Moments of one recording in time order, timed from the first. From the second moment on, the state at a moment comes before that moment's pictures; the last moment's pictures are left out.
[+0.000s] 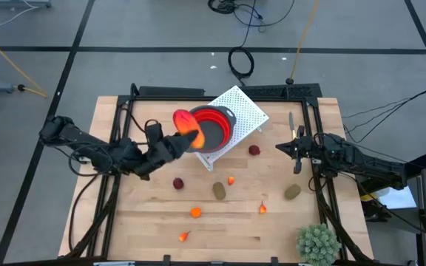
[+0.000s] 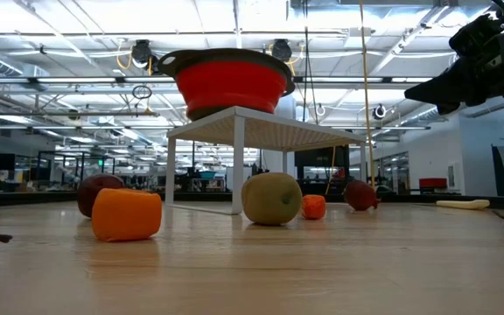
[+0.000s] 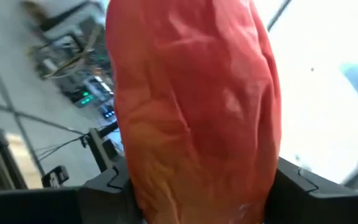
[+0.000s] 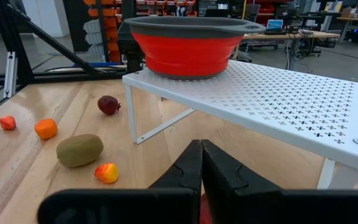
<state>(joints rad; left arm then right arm) -0.35 1.33 1.00 0.89 -0.76 -0.75 -0.23 0.01 0.13 -0.23 -0.05 0.00</state>
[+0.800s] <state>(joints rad) -0.35 1.33 1.00 0.83 -0.85 -0.65 -0.23 0.01 0.13 -0.23 -0.05 0.00</state>
